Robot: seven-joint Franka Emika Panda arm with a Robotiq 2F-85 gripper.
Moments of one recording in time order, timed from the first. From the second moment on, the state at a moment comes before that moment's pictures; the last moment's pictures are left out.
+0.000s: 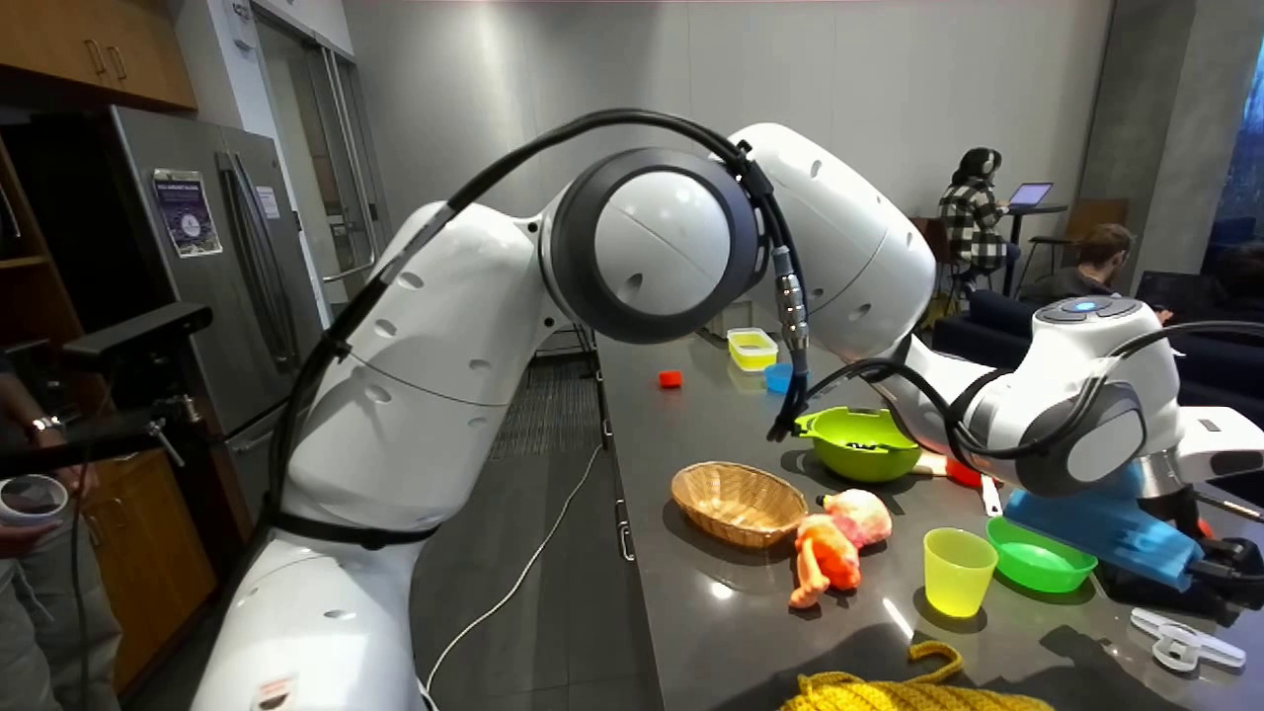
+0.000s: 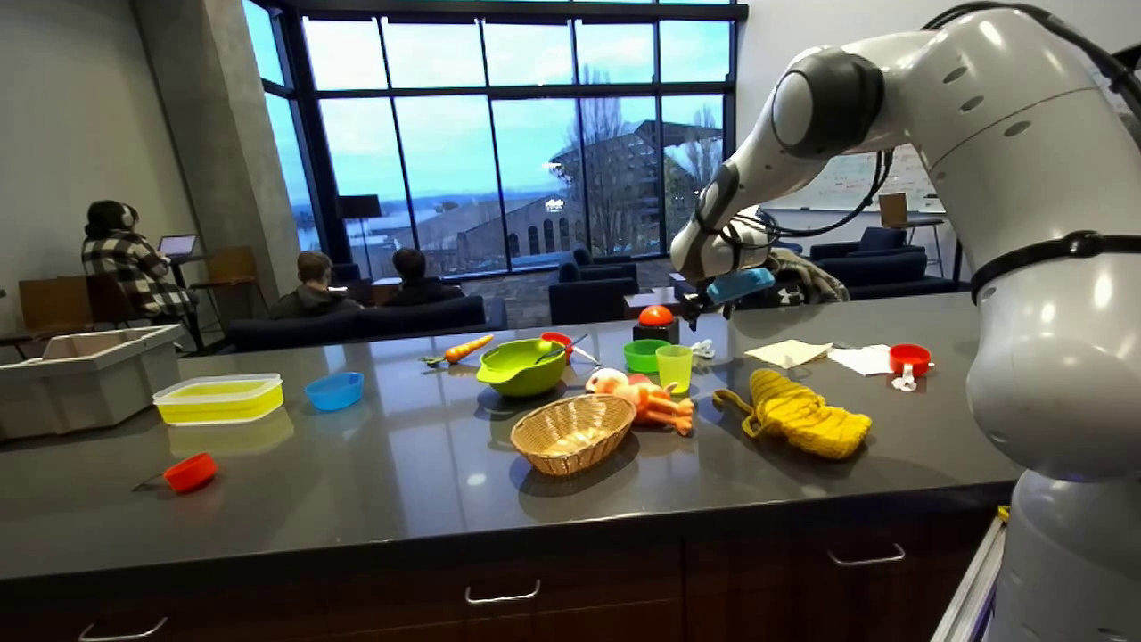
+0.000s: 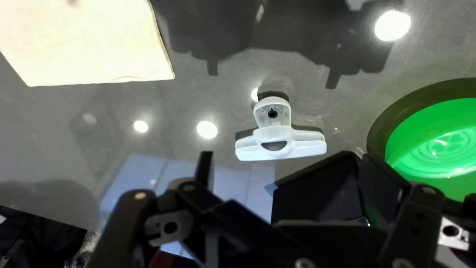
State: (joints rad) arm -0.36 0.54 -0.24 -1.73 0.00 2.70 -0.15
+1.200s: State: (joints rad) arm -0.49 0.72 -0.14 -1.44 0.03 2.56 -0.30
